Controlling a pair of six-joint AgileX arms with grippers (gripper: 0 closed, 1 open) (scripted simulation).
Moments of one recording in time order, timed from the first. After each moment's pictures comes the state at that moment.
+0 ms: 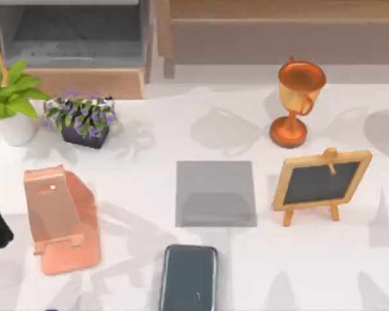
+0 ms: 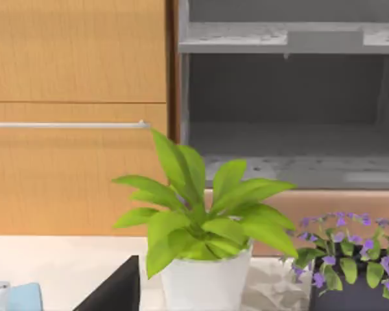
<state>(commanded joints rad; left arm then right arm) 0.00 0.00 0.00 0.00 0.00 0.00 0.00 0.00 0.00 0.00 0.00 0.00</state>
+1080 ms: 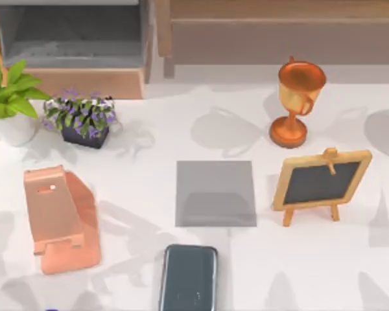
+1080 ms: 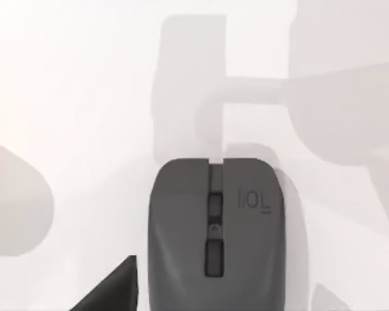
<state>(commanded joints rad) 0.39 1.04 0.65 -0.76 0.00 0.25 0.00 0.00 0.00 0.00 0.00 0.00</state>
